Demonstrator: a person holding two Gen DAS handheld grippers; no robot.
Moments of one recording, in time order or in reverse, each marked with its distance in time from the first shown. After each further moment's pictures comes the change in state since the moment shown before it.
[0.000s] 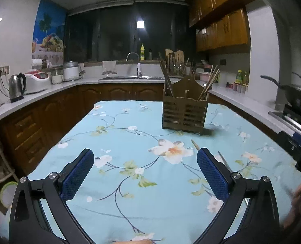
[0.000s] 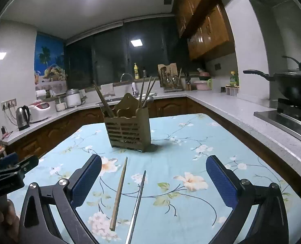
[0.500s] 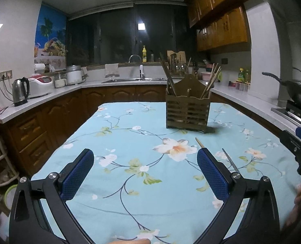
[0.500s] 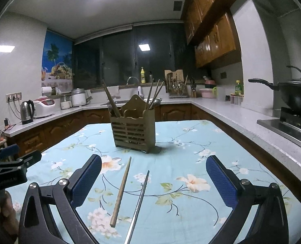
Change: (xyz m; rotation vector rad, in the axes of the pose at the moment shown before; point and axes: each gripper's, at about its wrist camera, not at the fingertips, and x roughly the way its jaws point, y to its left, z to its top) left arm -0.004 0.003 -0.008 0.012 -0.017 0.022; right arm -0.007 0.009 -0.009 -0.050 -0.042 0.024
